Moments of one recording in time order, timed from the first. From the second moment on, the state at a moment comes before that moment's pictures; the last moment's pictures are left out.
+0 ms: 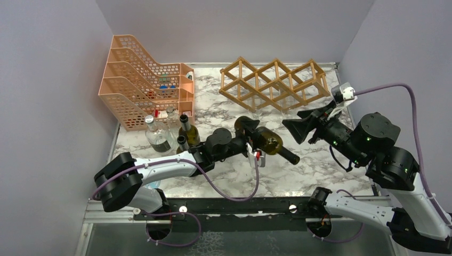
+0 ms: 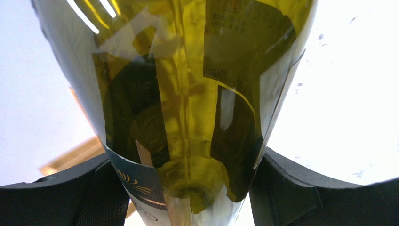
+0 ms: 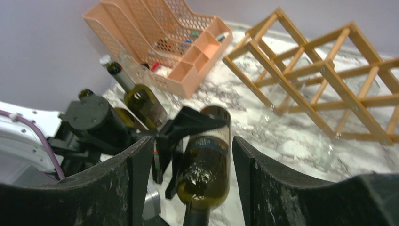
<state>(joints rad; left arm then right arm) -1.05 1.36 0.70 0.53 0.12 0.94 0.92 0.76 1.37 -0.69 0.25 0.25</state>
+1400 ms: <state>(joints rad) -1.03 1.41 0.95 0.23 0.08 1.64 0.92 0.84 1.03 -0.97 0.19 0.45</state>
